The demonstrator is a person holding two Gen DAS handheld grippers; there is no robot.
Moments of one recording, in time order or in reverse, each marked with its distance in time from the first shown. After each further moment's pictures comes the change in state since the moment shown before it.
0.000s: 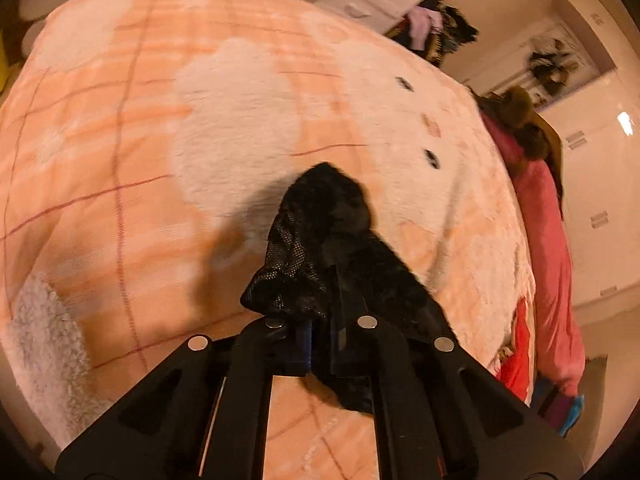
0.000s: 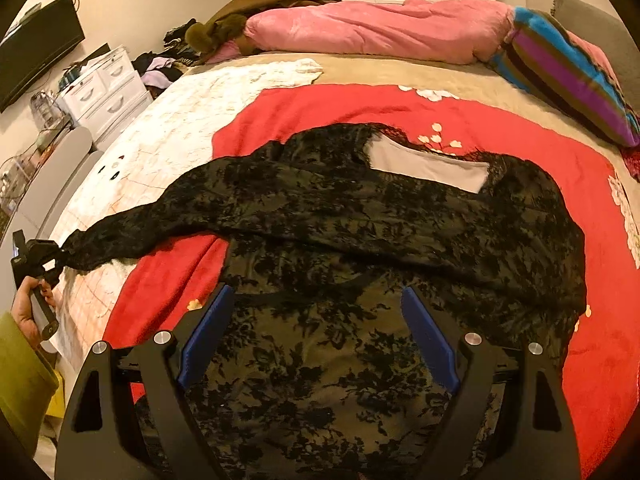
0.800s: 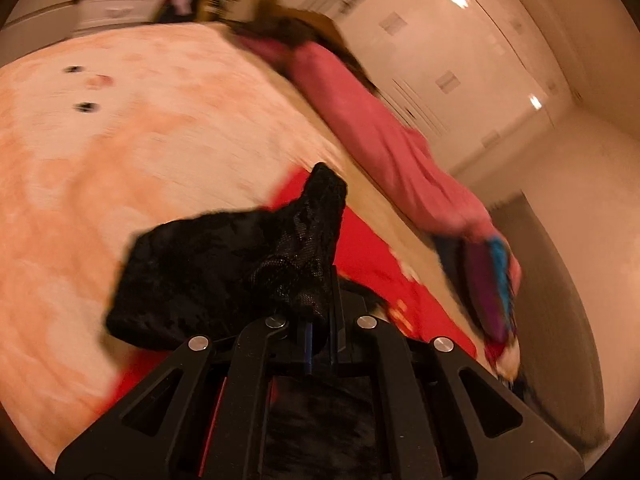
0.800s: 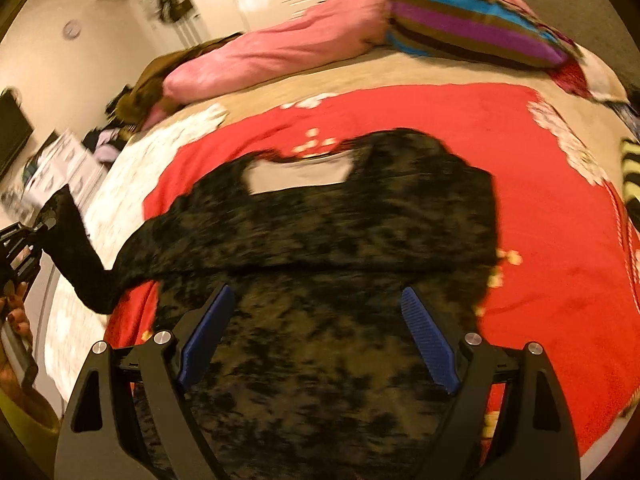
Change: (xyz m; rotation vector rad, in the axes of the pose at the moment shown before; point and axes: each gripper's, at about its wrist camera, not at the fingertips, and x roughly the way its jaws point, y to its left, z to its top) left arm -0.067 -0.268 -0.181 0.505 0.180 -0.460; right arm -0.055 -0.136 -0.028 0.304 -0.084 -0.057
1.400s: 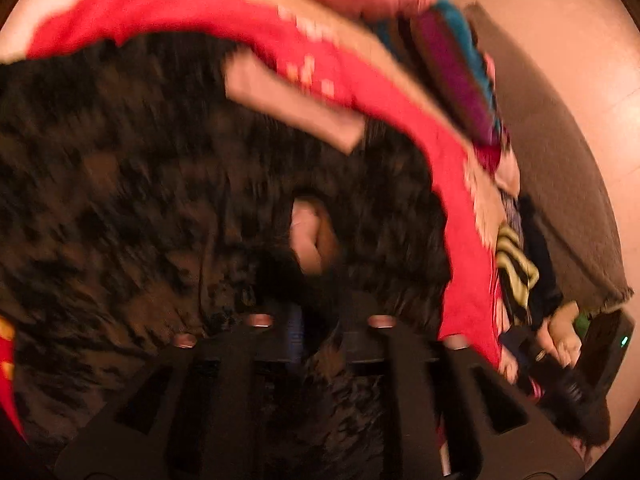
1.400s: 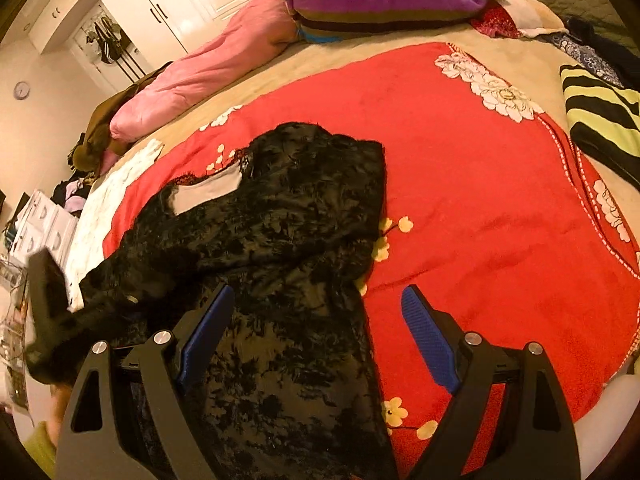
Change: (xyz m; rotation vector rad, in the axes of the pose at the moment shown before) left arm 0.165 -0.103 -0.198 0.286 0.581 -0.093; right arm -0.020 -0.098 -0.017 0.198 0.011 -0.060
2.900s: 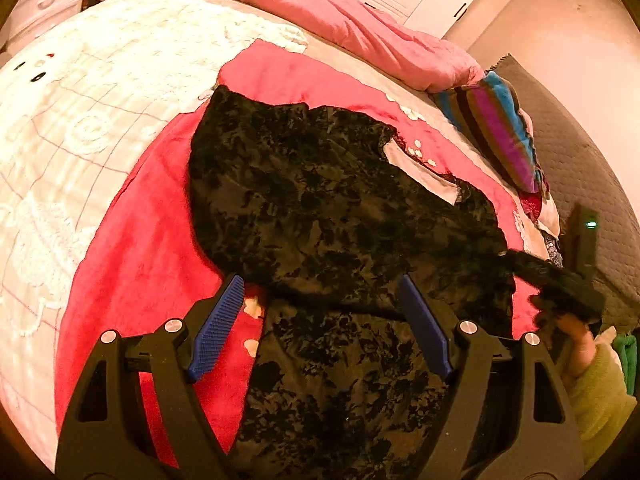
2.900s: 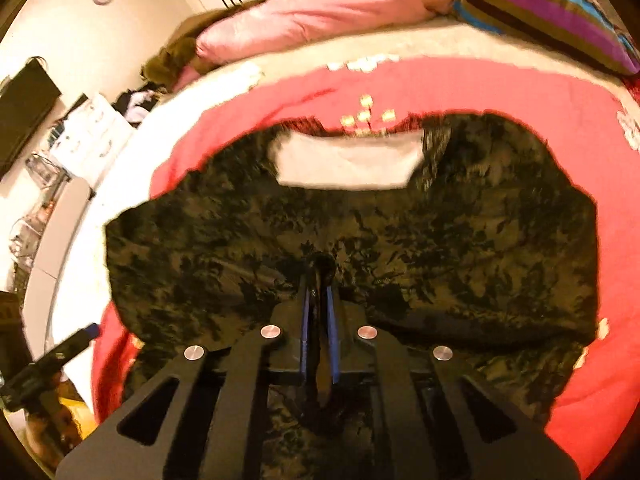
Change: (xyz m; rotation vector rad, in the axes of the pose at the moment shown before) left arm -0.151 0.113 -0.047 -0.028 -0.274 0.198; right arm 0.105 0.131 0.026 -0.332 0.110 0.214
